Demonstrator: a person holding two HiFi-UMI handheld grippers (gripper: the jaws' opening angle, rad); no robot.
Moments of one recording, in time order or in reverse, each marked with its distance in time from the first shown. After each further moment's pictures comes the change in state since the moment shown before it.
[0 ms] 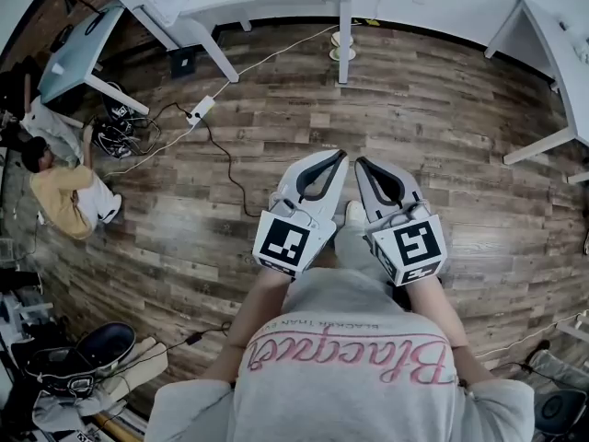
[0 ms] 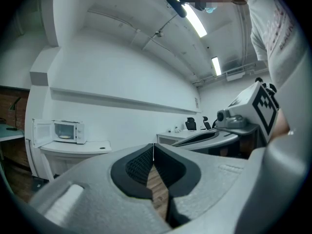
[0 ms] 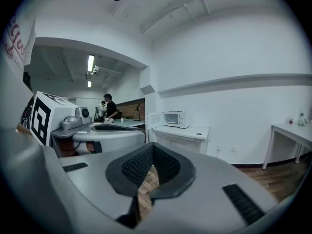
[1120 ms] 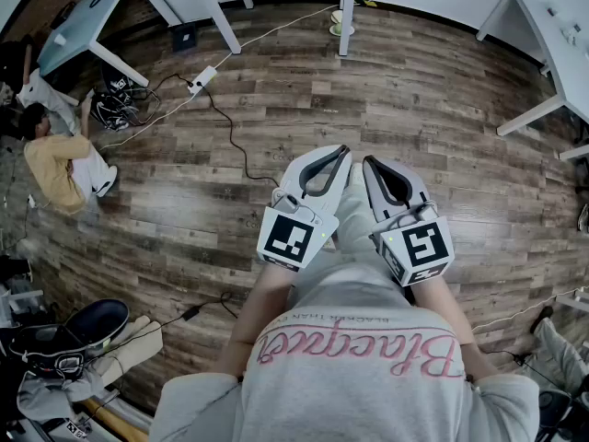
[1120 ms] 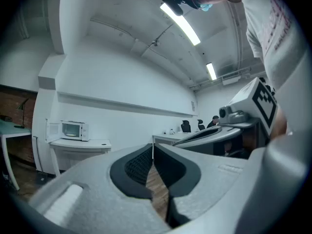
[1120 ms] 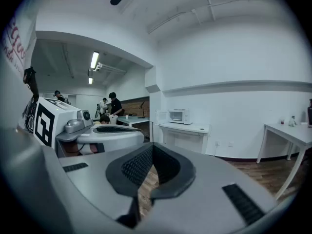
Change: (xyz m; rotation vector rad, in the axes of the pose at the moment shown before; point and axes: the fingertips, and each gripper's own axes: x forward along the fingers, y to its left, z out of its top) left arm -0.181 -0.073 -0.021 -0.003 -0.026 -0.020; right arm -0.109 0.162 -0.036 -0.007 0.028 -0.039
